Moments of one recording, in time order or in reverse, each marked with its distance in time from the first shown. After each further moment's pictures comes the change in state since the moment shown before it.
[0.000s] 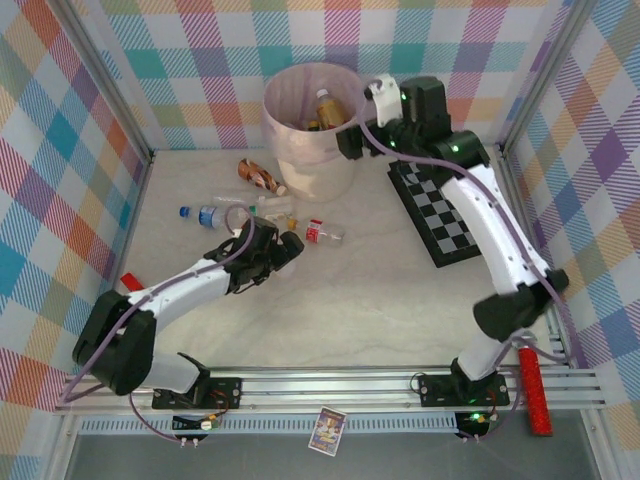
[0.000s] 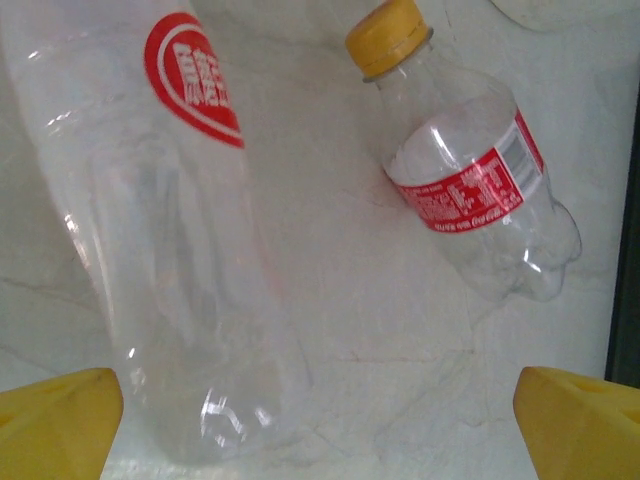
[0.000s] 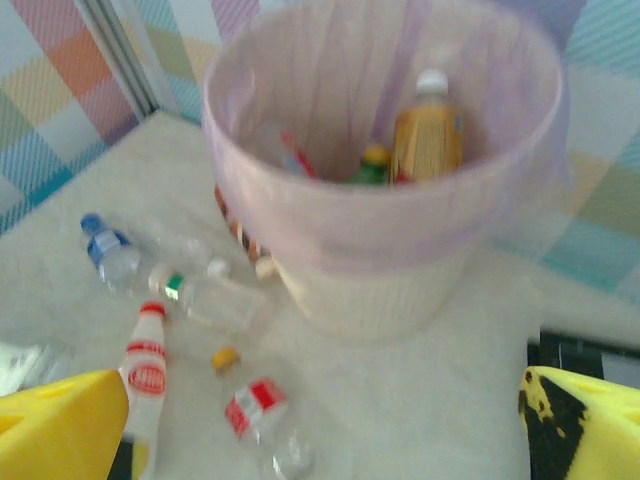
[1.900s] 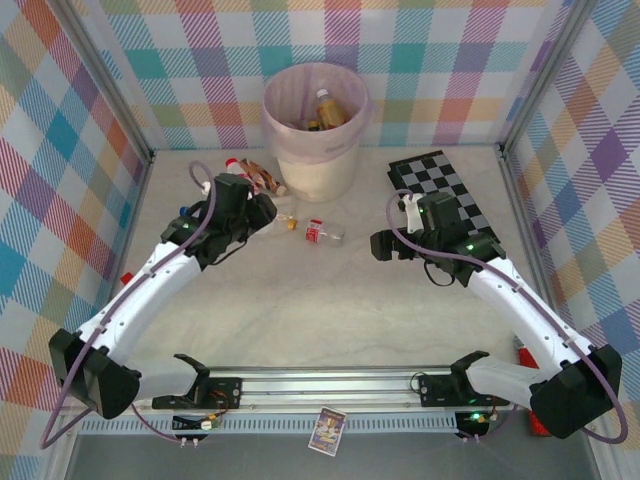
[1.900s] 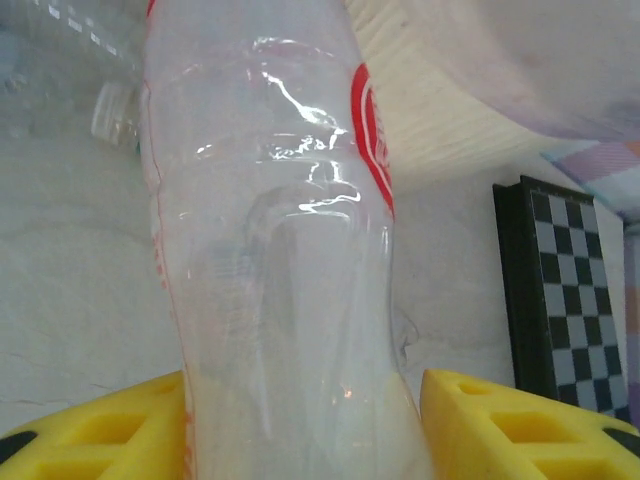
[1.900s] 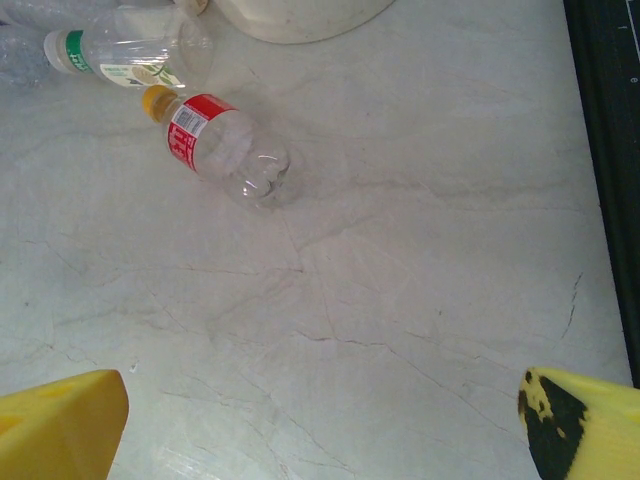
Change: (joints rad) left arm 0.055 -0.202 0.395 -0.435 -0.146 0.219; right arm -0.021 -0.435 -0.819 0.116 0.022 0.240
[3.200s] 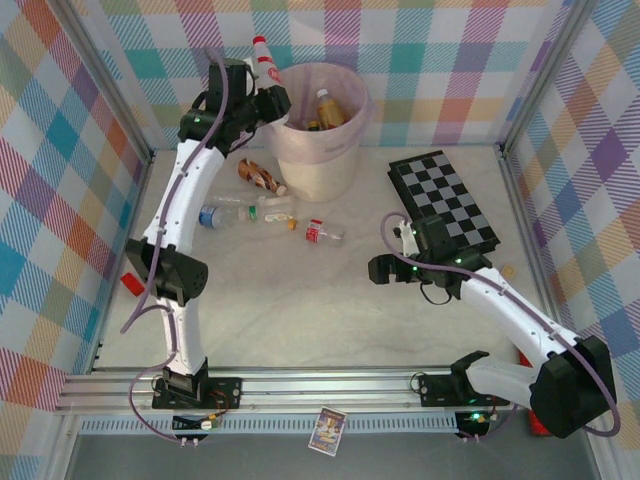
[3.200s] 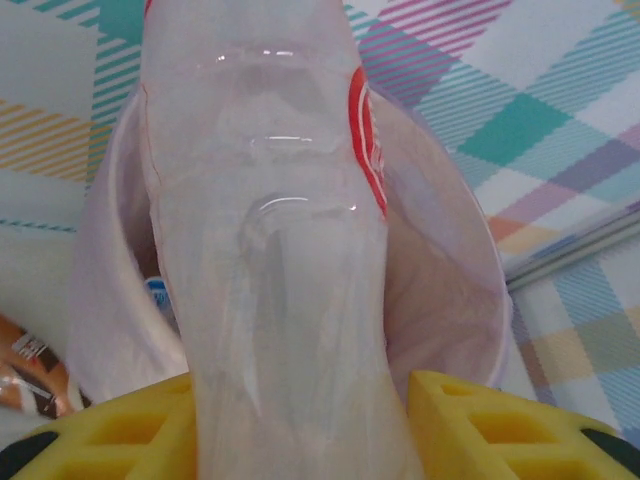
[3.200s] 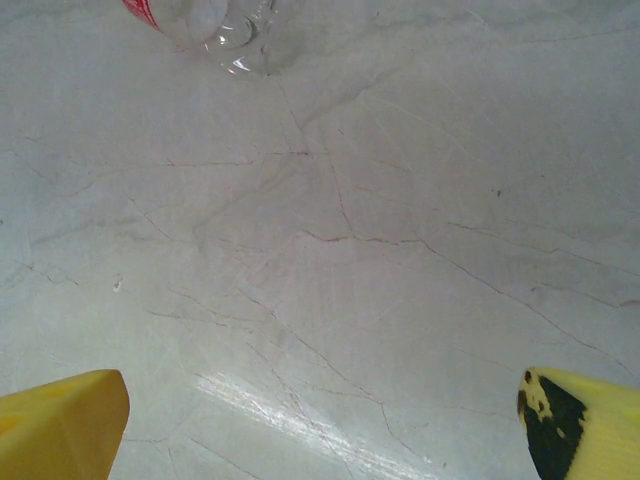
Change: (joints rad) left arm 0.185 0.803 1.174 -0.079 0.277 0.323; right arm 0.000 0.008 -0.213 0.074 -0.108 0.060
